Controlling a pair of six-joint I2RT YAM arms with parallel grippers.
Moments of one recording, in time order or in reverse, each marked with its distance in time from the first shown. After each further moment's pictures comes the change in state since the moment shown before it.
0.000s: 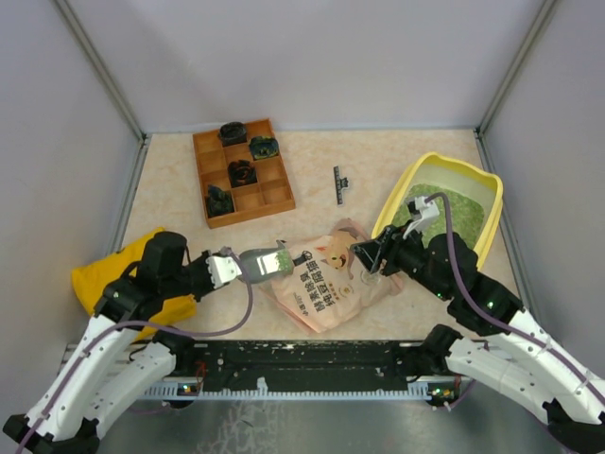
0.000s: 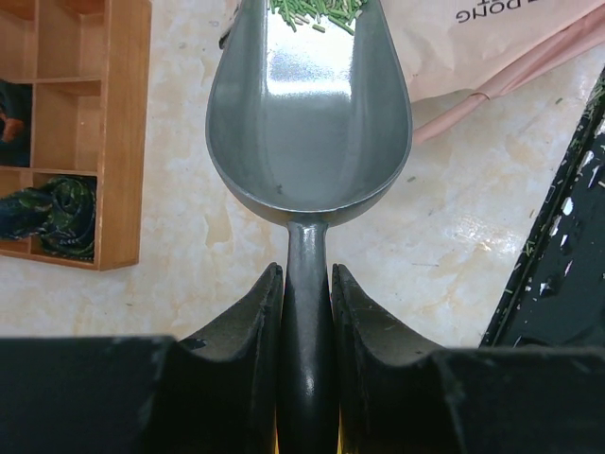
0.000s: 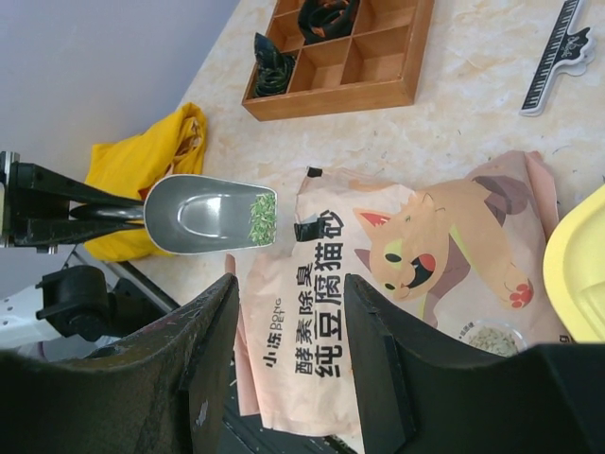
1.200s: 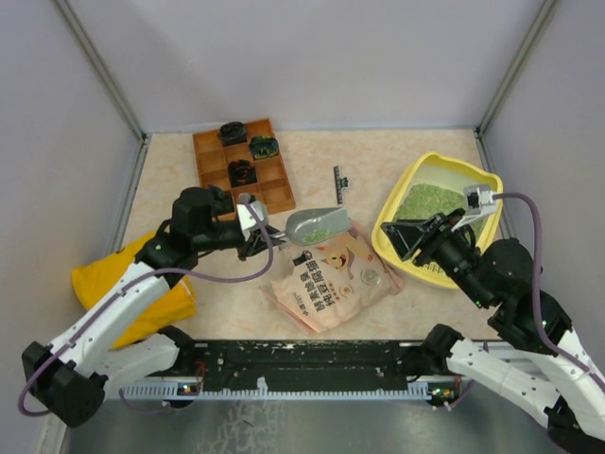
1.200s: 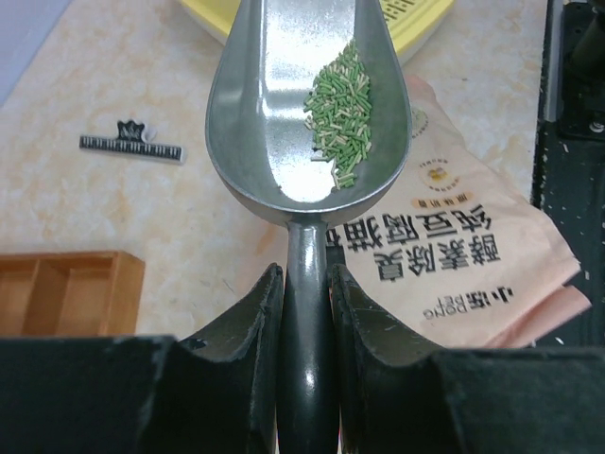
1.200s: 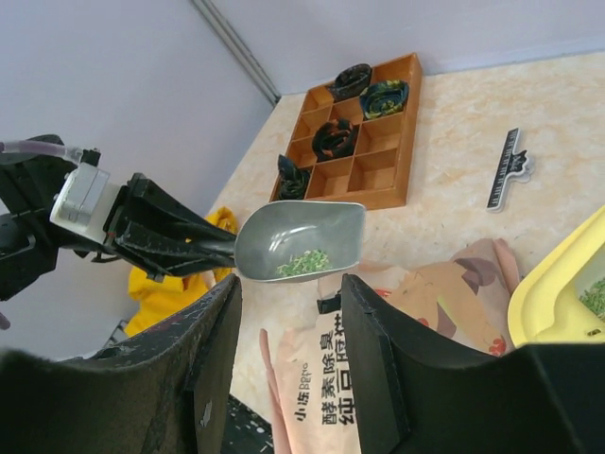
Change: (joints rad) left arm -0.038 0.331 0.074 0.600 0.352 -0.350; right arm 0.000 -0.074 0.228 -0.087 0.126 -0.008
